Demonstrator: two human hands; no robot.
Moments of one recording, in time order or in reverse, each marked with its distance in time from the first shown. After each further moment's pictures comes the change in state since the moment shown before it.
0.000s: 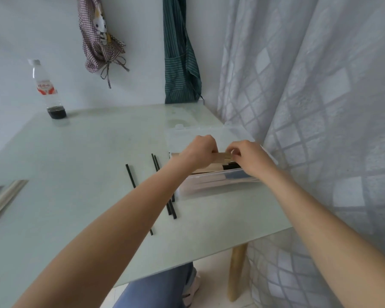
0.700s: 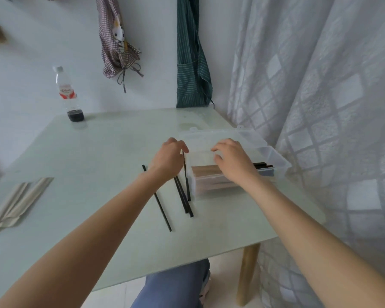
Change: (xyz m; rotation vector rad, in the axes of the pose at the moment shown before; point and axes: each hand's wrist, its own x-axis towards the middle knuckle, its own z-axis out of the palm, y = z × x) left_hand -0.051 -0.088 -0.018 -0.039 0.254 -0.176; right_hand -0.008 -0.068 0.030 0.044 0.056 -0.141
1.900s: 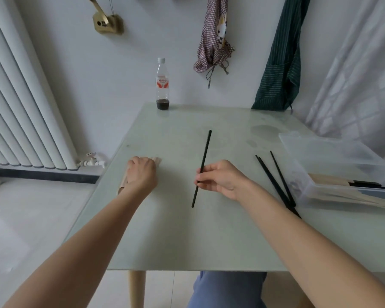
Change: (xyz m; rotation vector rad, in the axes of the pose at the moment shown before) left_hand -0.106 -0.268 -0.092 0.455 0.013 -0.597; right_hand -0.001 -0.235 0.132 1.125 -0.581 0.353
